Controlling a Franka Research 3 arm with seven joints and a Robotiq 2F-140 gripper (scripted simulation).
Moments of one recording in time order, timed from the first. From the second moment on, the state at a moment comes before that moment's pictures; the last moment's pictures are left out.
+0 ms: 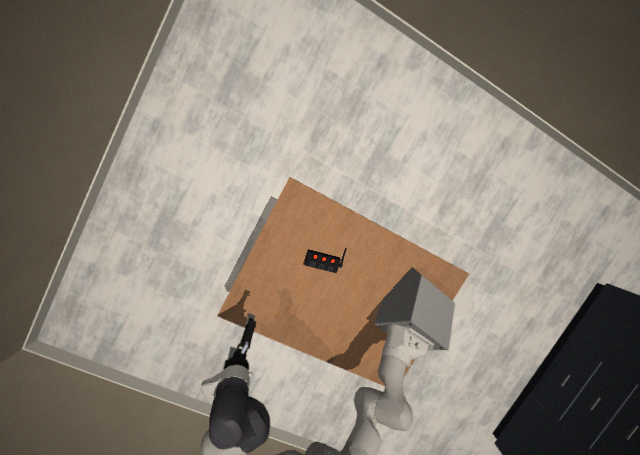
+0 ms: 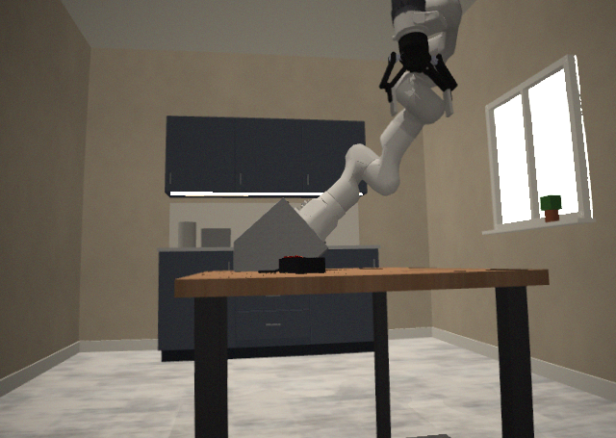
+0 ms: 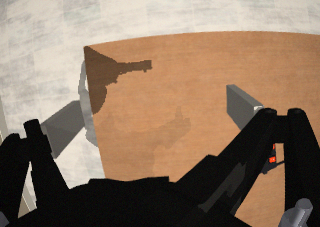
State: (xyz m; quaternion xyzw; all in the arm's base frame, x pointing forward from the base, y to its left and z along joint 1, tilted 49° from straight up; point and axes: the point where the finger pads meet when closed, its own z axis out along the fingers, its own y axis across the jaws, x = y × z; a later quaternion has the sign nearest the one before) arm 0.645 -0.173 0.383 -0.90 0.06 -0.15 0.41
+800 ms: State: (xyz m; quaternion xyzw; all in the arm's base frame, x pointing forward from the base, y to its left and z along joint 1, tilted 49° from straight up) arm 0.645 -0.173 0.381 -0.90 0.07 -0.14 0.41
